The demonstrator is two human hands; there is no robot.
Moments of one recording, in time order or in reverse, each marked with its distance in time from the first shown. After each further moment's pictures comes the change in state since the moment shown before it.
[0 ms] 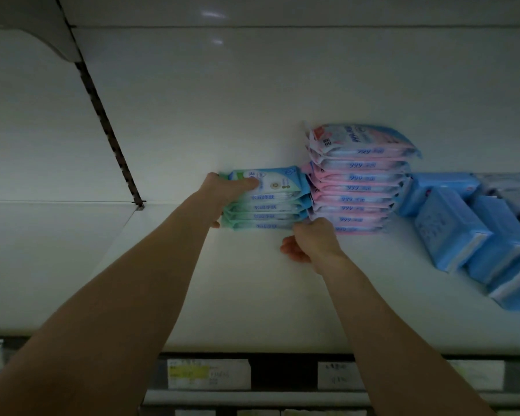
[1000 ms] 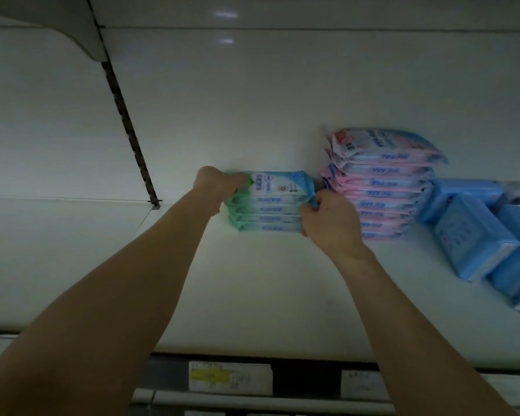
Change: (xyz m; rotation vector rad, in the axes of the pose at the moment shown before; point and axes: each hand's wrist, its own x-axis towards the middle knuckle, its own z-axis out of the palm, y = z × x) left_hand 0.008 -0.001 -0.032 -0.017 0.122 0.039; right_hand -0.016 -0.035 0.005 -0.620 0.211 -0.505
